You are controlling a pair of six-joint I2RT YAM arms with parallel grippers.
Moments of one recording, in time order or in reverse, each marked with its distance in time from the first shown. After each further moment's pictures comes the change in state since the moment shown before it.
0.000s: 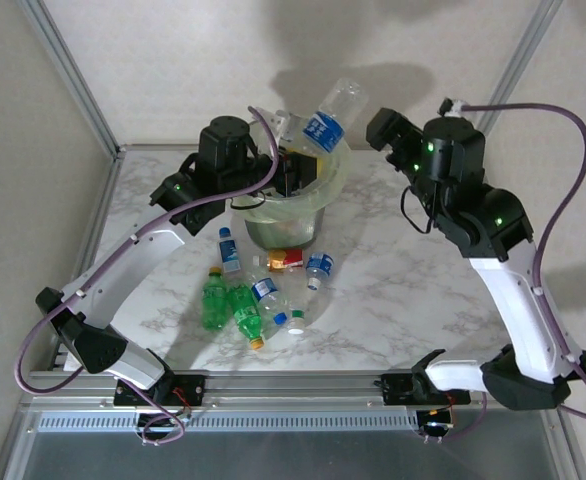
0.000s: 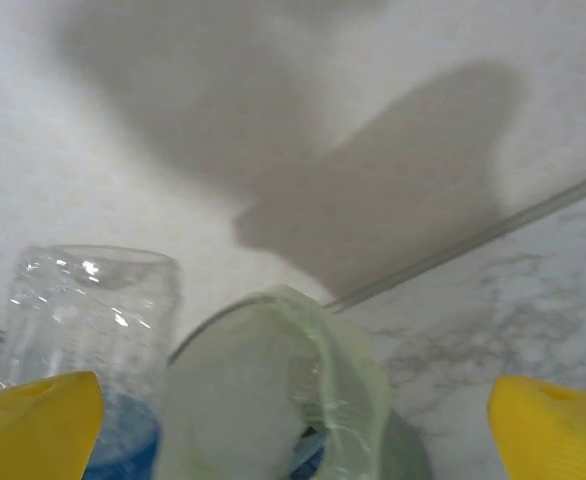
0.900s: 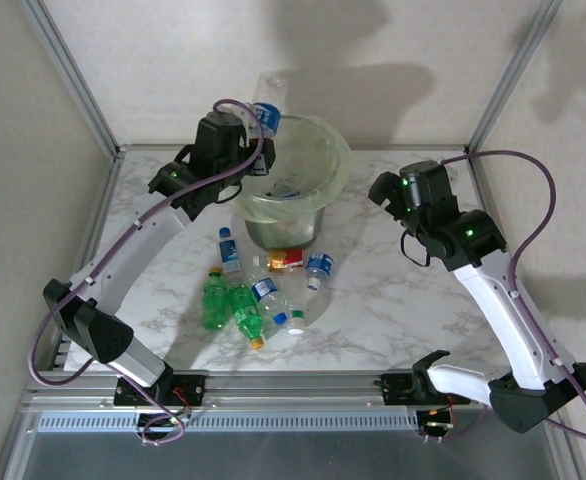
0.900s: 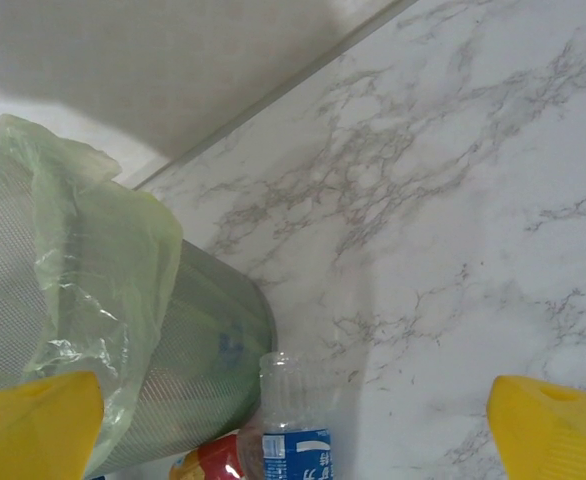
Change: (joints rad) left arm 0.122 0.053 0.001 -0.126 -0.417 -0.081; right arm -0.105 -0.111 -0.409 -0.109 -0.110 0.134
